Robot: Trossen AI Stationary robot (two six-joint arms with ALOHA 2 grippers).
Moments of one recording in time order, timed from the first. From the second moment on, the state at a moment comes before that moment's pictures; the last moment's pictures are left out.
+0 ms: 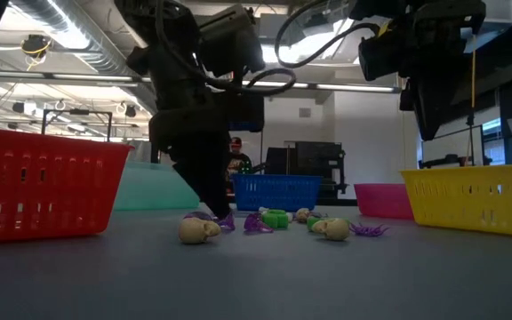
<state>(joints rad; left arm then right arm) -0.07 1.91 1.10 -0.34 -0.04 -0.18 0.06 1.44 1.06 -0.97 -0.22 0.44</state>
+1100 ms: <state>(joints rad) -0.07 1.91 1.10 -0.36 -0.01 -0.17 0.06 1.44 1.06 -0.97 -0.22 0.44</state>
